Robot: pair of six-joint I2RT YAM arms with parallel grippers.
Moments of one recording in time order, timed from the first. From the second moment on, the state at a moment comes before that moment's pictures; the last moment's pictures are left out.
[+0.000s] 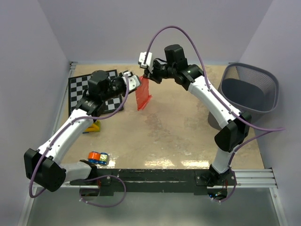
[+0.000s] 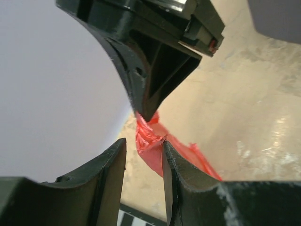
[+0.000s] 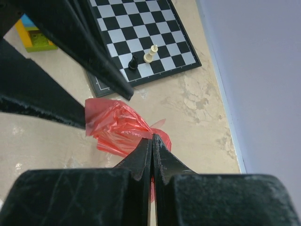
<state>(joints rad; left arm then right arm) -0.43 1.24 1.13 -0.01 0.45 0.65 0.59 1.80 1.90 -0.57 -0.52 -0.66</state>
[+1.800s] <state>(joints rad) -0.45 1.27 1.04 0.22 0.46 1.04 0.58 1.79 1.91 -0.57 -0.57 -0.59</state>
